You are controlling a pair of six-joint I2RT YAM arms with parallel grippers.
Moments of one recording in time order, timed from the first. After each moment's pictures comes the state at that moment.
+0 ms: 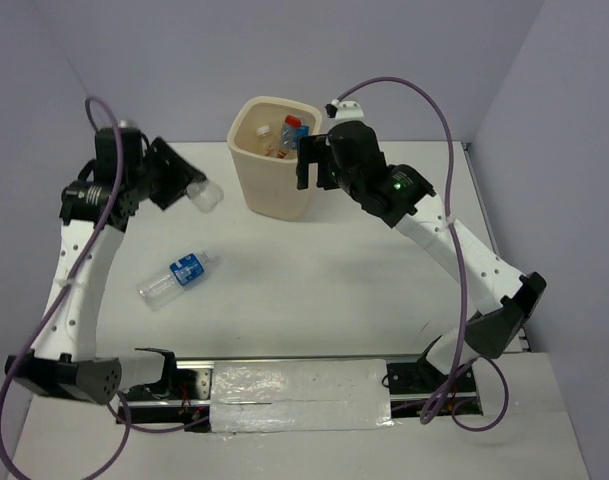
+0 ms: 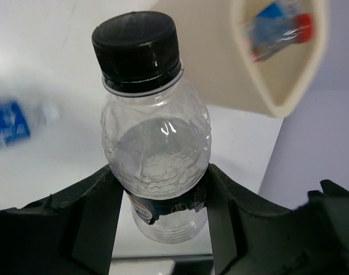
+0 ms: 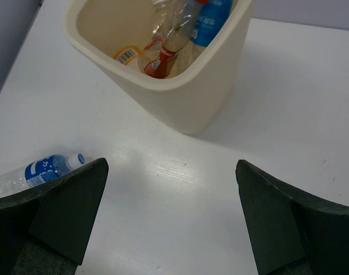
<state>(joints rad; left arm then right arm) -0.10 1.18 1.47 -0.98 0.10 -0.92 0.74 1.53 1.73 -0.64 0.33 0.35</state>
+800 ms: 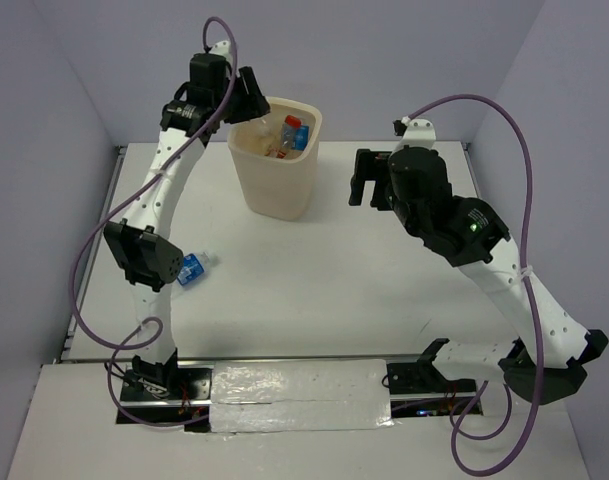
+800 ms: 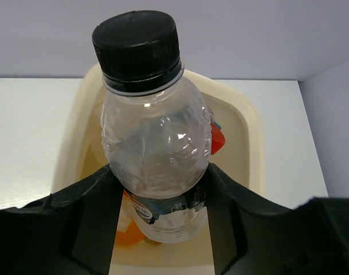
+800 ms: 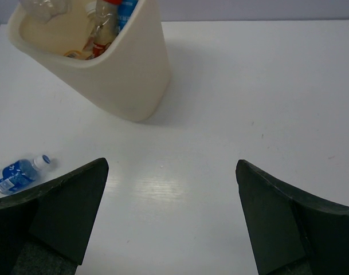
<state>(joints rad) -0.28 2.06 2.39 -0.70 0.07 -0.42 0.73 1.18 1.61 -0.83 0.54 0.38</state>
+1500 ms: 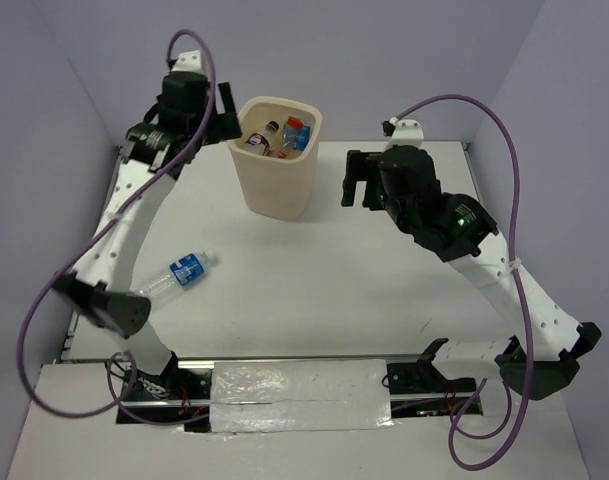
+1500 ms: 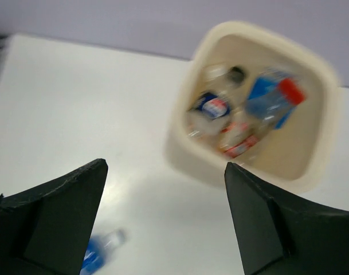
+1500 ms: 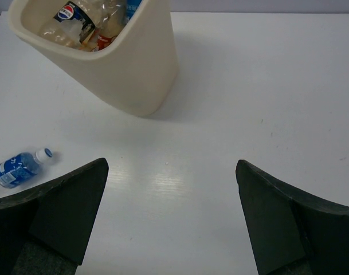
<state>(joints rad) -0.37 1.74 2.14 -0.82 -0.29 -0.35 0.73 1.22 1.60 -0.83 0.51 0.39</state>
